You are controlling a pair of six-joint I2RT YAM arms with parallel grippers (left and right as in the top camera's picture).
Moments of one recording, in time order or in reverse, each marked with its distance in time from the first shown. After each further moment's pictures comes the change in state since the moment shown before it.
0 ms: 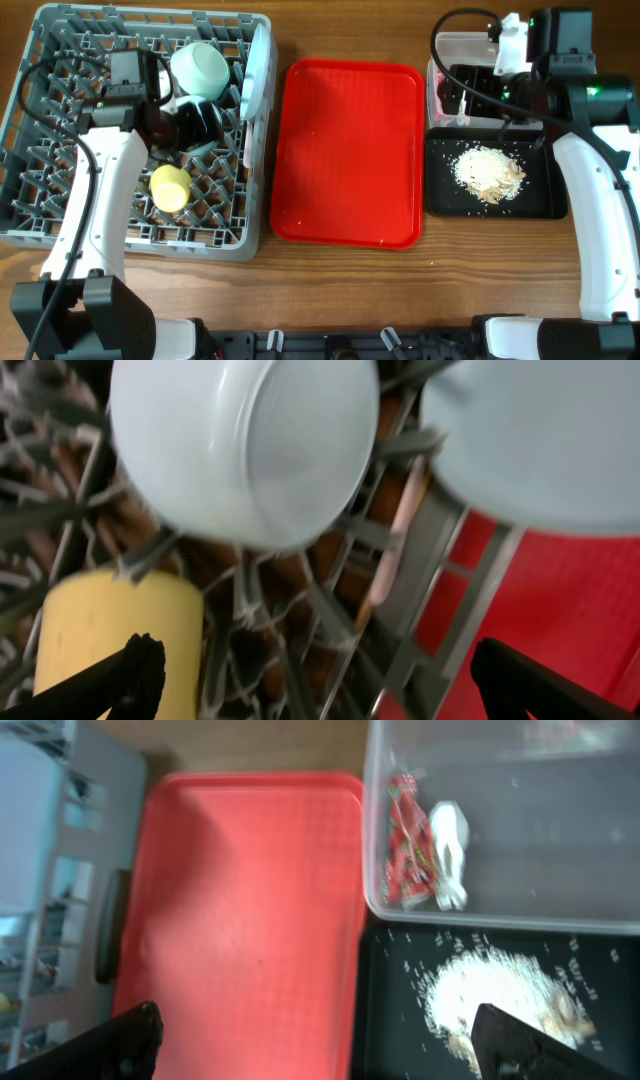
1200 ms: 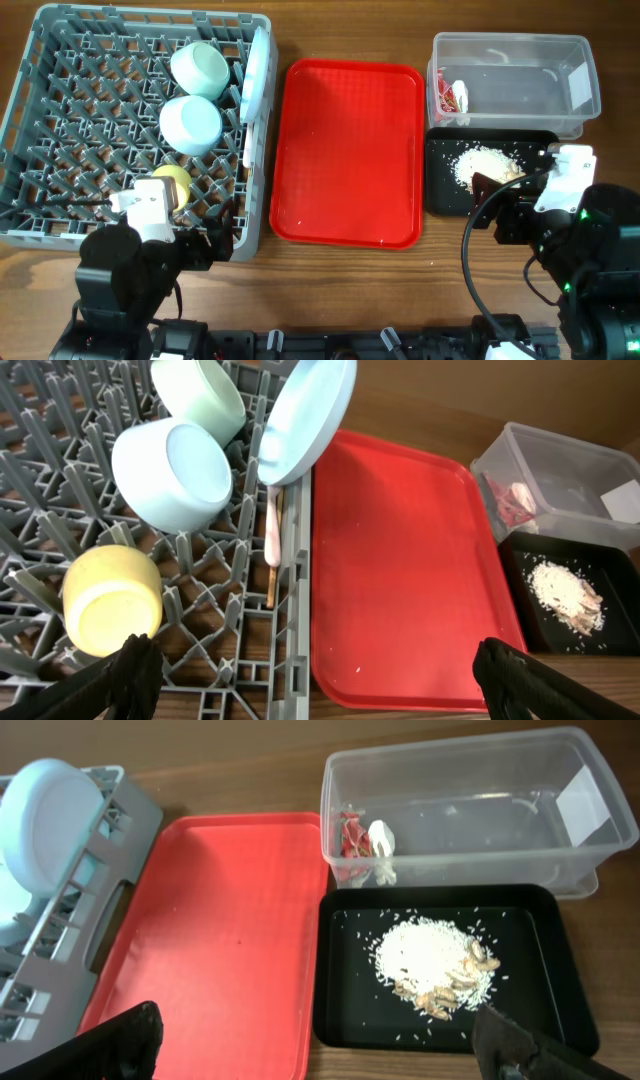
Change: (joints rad) left arm -0.181 -1.062 -0.463 0.071 -0.020 0.035; right arm -0.001 -0.814 -0.511 0.082 0.113 0.007
